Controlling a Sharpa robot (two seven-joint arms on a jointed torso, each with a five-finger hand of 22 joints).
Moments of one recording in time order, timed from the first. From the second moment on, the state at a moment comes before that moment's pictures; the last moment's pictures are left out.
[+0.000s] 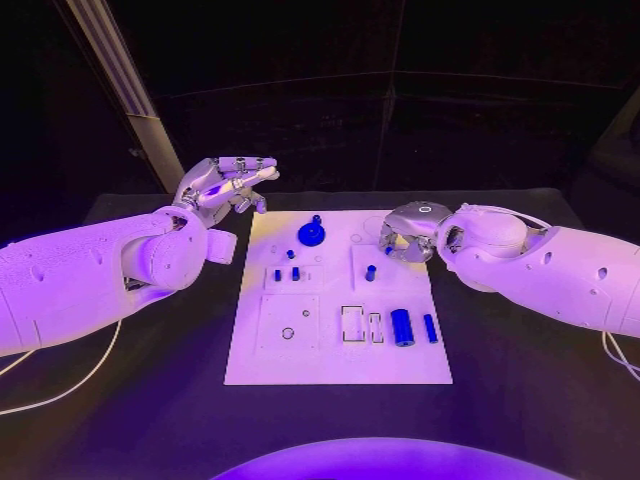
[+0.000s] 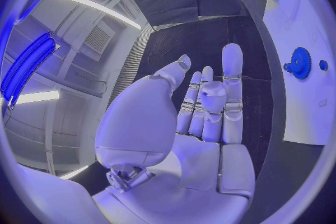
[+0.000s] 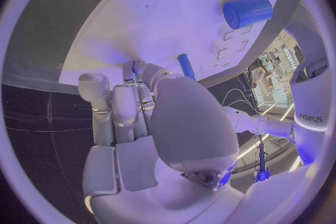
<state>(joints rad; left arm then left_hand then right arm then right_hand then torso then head) 1.26 -0.81 -0.14 1.40 0.07 -0.23 0.51 1.32 -0.10 0.33 0.00 0.06 1.00 0.18 0.09 0.07 1.05 0.11 0.25 0.07 1.35 0.02 1.19 0.73 0.18 1.27 0.12 0.61 0.77 1.15 -0.72 -0.02 1.33 -1.77 -0.12 -0.05 1.49 -0.09 0.46 0.03 0.07 1.12 0.15 0.07 0.07 1.18 0.08 0.15 0.07 1.47 0.00 1.21 1.12 0.15 1.29 0.09 1.18 0.84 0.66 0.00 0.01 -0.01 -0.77</state>
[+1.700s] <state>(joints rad) 1.26 -0.80 -0.14 1.40 0.07 -0.23 0.49 1.33 -0.09 0.33 0.00 0.06 1.00 0.19 0.09 0.07 1.04 0.12 0.25 0.07 1.35 0.02 1.19 0.73 0.18 1.27 0.12 0.61 0.77 1.13 -0.78 -0.02 1.66 -1.63 -0.34 -0.03 1.46 -0.09 0.55 -0.02 0.07 1.13 0.15 0.07 0.07 1.20 0.07 0.15 0.07 1.47 -0.01 1.23 1.14 0.13 1.30 0.09 1.22 0.89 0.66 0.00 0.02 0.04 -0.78</state>
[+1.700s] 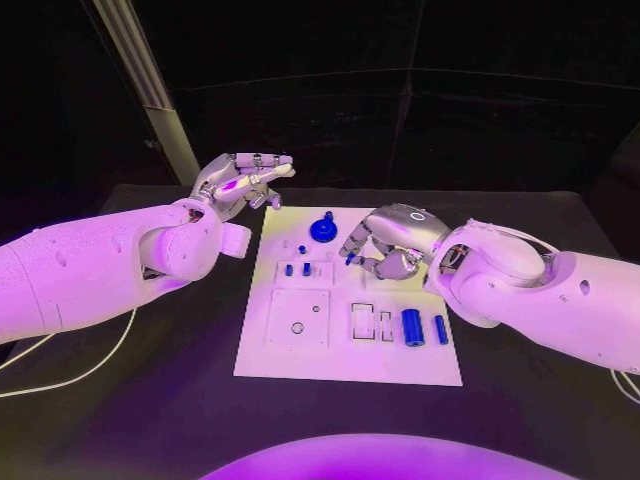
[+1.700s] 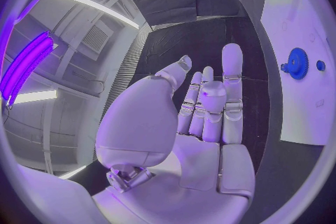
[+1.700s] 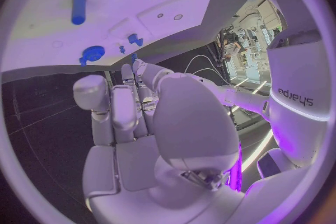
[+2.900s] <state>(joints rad) 1.26 -0.77 -0.14 1.41 0.07 -0.23 0.48 1.33 -0.09 0.33 0.00 0.06 1.00 0.19 0.10 0.07 1.04 0.12 0.25 0.07 1.35 0.02 1.20 0.75 0.18 1.27 0.12 0.61 0.77 1.01 -0.60 -0.02 1.53 -1.72 -0.26 -0.03 1.45 -0.09 0.56 -0.03 0.07 1.13 0.14 0.07 0.07 1.20 0.07 0.14 0.07 1.46 -0.01 1.23 1.14 0.13 1.30 0.09 1.22 0.89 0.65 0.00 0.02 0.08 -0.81</state>
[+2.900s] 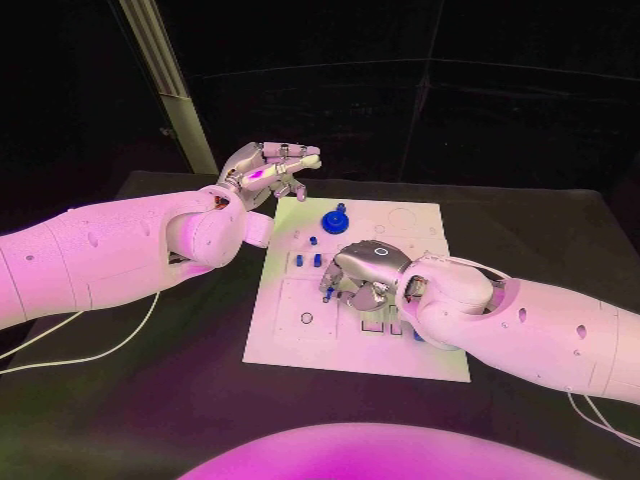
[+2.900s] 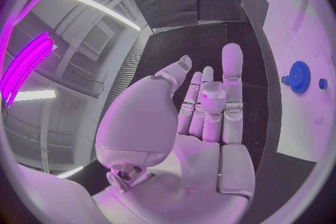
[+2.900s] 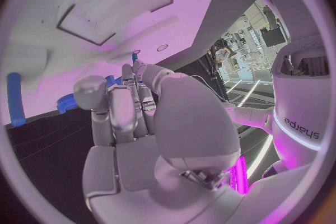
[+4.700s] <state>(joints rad) 1.26 -0.78 -0.14 1.40 0.07 -0.23 0.47 1.33 -0.09 0.33 0.00 0.06 0.99 0.19 0.10 0.07 1.04 0.12 0.26 0.07 1.36 0.02 1.21 0.76 0.18 1.27 0.12 0.61 0.78 1.01 -0.58 -0.02 1.51 -1.76 -0.24 -0.02 1.34 -0.16 0.48 -0.01 0.11 1.05 0.17 0.07 0.07 1.11 0.11 0.10 0.06 1.47 0.01 1.22 1.11 0.13 1.26 0.11 1.18 0.81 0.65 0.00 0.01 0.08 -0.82</state>
